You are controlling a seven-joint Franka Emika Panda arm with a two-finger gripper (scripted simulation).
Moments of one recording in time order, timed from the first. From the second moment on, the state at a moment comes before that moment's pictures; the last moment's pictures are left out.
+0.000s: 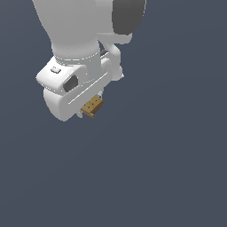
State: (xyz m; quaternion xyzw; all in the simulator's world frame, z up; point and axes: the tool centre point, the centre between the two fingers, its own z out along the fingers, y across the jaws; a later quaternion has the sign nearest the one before) arm 0.065 -0.070 0.348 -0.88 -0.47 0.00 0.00
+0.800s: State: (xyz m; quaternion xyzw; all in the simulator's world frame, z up) arm 0.074 -0.076 0.455 -0.88 -0.47 0.00 0.00
